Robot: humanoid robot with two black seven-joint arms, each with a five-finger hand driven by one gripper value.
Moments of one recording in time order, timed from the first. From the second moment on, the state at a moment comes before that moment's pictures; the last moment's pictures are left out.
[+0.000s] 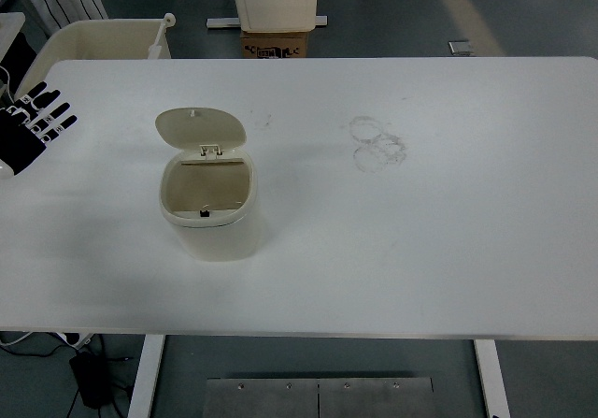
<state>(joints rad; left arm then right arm) -0.75 0.58 -0.60 -0.43 -0.42 -0.61 0.07 0.06 0.00 0.32 0.20 -0.22 0.03 0.47</state>
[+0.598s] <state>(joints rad) -0.71 0.57 -0.60 -0.43 -0.41 -0.61 0.04 0.06 0.00 0.32 0.20 -0.22 0.03 0.47</state>
